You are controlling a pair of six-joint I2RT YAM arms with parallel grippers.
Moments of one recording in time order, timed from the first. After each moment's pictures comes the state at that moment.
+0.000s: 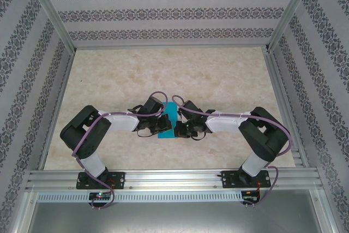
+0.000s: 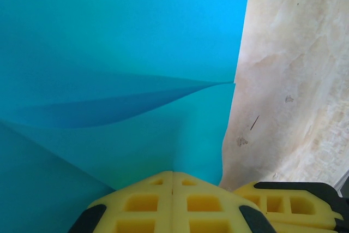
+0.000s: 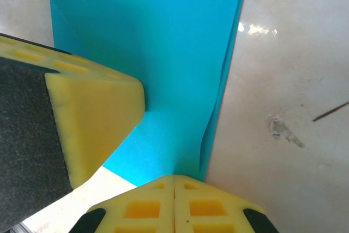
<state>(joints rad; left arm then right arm) -0.69 1.71 0.76 -0.03 0.40 -0.98 0.80 1.66 0.77 -0.21 -0.34 0.73</state>
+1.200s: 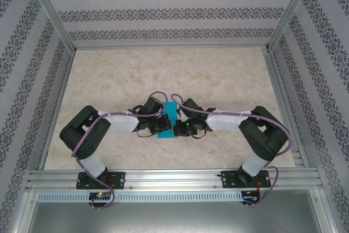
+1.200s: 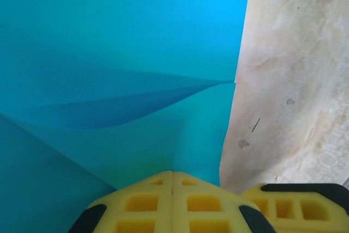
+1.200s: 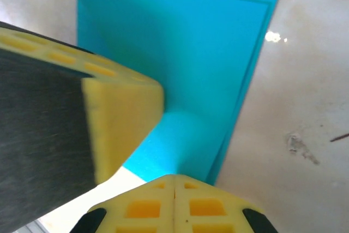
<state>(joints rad) -0.69 1.70 0.75 -0.03 0.38 -0.98 0.77 1.67 0.79 -0.22 -0.39 0.66</state>
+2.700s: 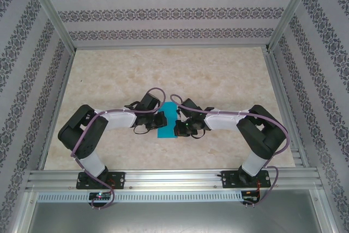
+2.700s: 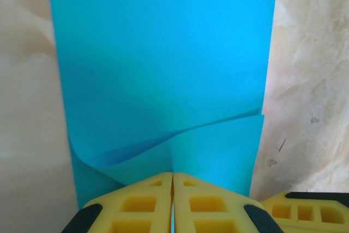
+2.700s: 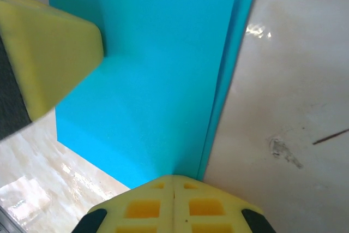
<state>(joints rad) -0.62 1.70 0.79 -0.13 0.34 -0.81 0.78 1.70 0.81 -0.27 -0.35 0.65</state>
